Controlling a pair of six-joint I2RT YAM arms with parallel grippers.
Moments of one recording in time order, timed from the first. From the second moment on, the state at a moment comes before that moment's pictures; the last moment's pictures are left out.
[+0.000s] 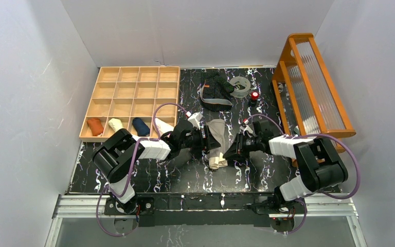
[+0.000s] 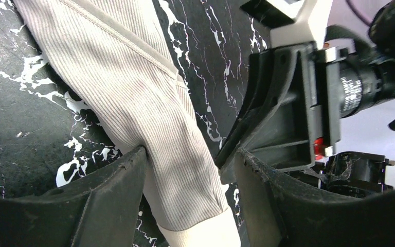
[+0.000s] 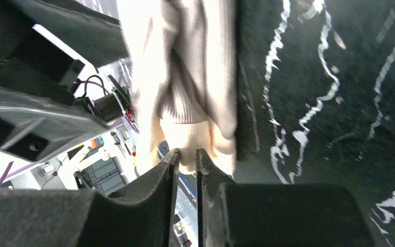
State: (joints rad) left arm -0.78 1.71 0.68 0.54 0.30 -0.84; right arm 0.33 1.48 0.52 -0.01 -0.84 0.73
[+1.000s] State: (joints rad) left arm -0.79 1.73 0.67 0.56 0.31 -0.84; right arm 0.33 1.47 0.48 0.18 -0.93 0.82
